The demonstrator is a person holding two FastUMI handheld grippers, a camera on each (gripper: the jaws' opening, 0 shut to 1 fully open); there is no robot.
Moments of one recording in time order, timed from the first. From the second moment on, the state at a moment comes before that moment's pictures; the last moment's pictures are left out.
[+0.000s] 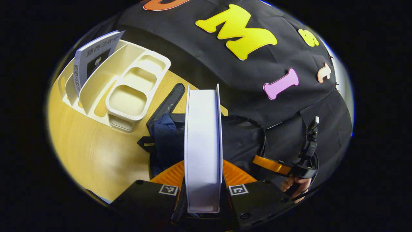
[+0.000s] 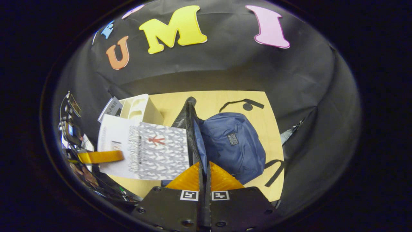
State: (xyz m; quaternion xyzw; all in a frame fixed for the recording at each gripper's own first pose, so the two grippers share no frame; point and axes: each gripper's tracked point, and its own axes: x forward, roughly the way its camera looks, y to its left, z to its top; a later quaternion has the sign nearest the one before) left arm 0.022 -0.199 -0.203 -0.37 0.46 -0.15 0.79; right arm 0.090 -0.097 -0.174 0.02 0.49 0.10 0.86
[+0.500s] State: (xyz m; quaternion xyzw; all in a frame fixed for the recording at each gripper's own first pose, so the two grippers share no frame) left arm 0.036 -0.263 -0.269 -0.44 0.45 -0.17 0.76; right arm 0.097 -0.095 -0.146 0.02 0.47 0.12 0.87
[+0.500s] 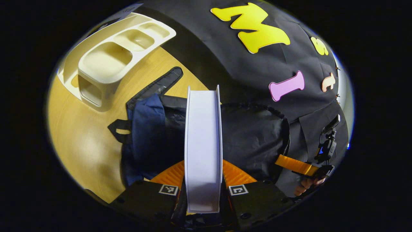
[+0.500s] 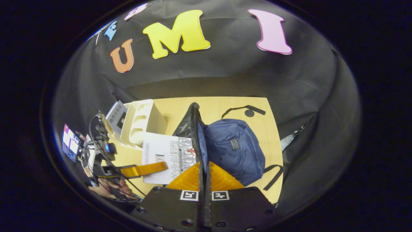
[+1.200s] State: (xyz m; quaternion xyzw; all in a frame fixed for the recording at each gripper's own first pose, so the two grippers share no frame) left arm 0.072 -0.339 -0.348 -0.54 0.45 -0.21 0.68; right arm 0.105 -0.094 -0.145 0.01 0.48 0.12 0.87
